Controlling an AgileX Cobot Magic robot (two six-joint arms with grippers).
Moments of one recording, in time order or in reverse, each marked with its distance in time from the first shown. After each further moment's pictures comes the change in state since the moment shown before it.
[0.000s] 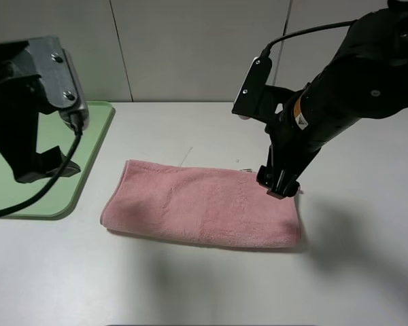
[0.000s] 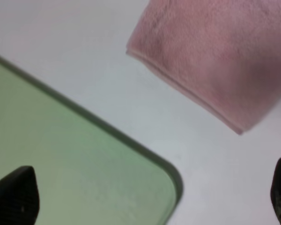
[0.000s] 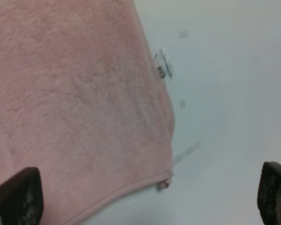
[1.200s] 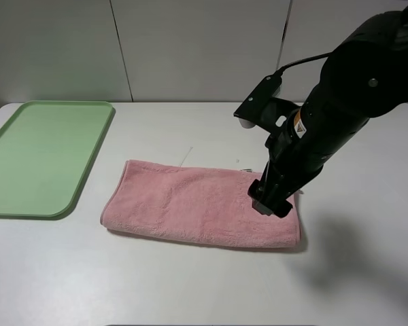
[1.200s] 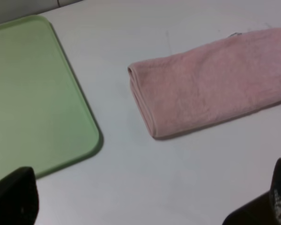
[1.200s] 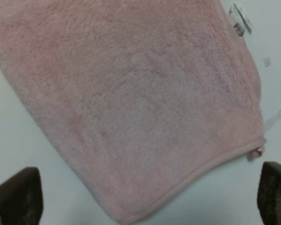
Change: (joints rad) left arm 0.000 -1.043 0.058 -0.100 0.499 -0.623; right arm 0.000 0.000 0.000 0.246 0.085 0.038
